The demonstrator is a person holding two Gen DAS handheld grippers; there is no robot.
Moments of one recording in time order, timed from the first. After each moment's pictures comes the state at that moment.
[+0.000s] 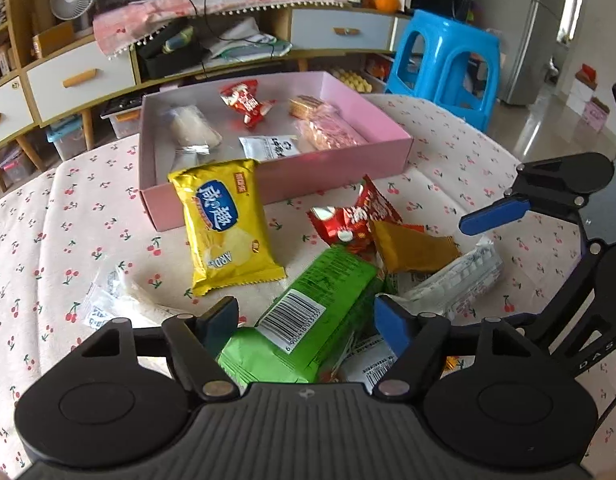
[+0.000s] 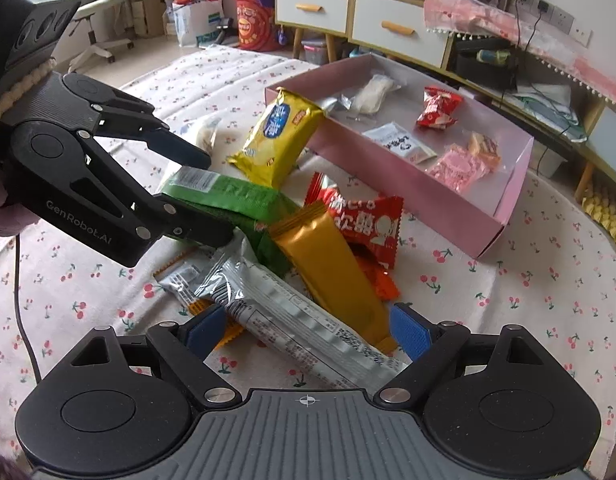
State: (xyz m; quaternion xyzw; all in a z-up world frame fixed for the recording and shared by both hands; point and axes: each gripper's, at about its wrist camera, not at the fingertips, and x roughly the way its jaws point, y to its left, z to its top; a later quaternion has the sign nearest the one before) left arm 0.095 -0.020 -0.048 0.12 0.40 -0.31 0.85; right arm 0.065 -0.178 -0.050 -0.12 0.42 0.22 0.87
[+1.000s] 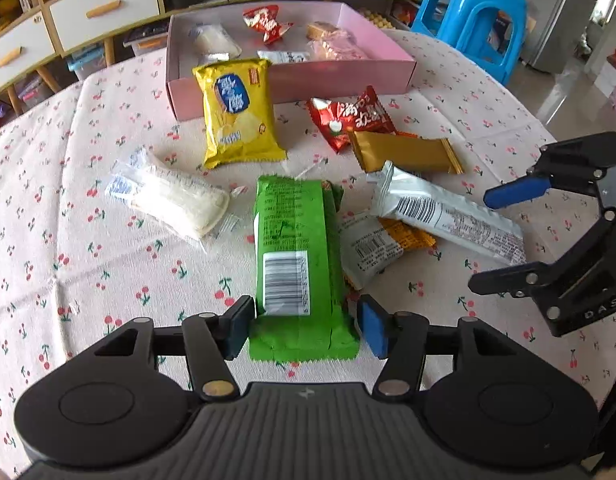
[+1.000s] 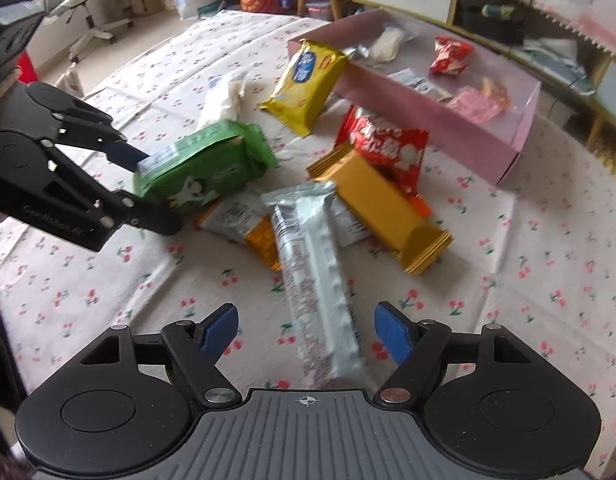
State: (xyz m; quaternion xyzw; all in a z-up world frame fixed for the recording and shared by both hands) left arm 0.051 0.001 -0.047 0.12 0.49 -0.26 0.82; right arm 0.028 -0.175 -0.048 -0.10 0.48 0.21 0.84
